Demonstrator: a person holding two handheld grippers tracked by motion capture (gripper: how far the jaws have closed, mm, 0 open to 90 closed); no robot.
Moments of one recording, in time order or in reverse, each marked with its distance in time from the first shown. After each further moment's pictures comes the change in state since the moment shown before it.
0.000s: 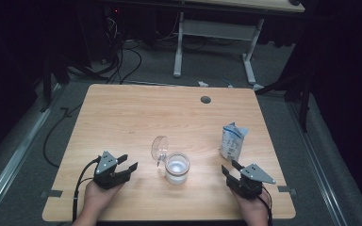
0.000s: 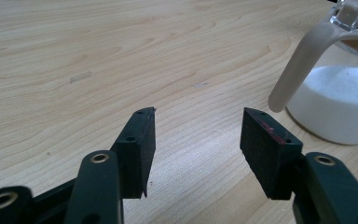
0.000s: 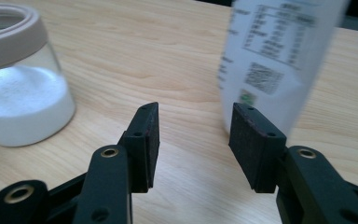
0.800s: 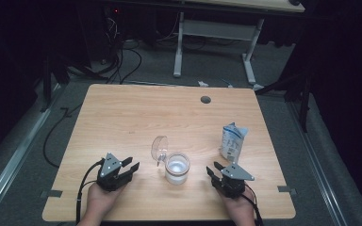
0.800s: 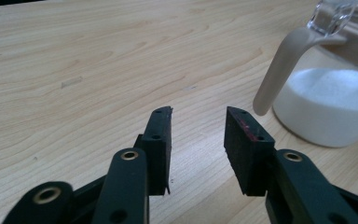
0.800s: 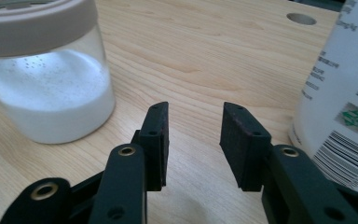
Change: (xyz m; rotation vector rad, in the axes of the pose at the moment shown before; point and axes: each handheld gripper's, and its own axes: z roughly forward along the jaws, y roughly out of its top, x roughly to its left) left arm -0.015 0.004 -0.002 -0.013 0.009 0.004; right arm 0.033 0.002 0.029 0.042 0.074 -0.062
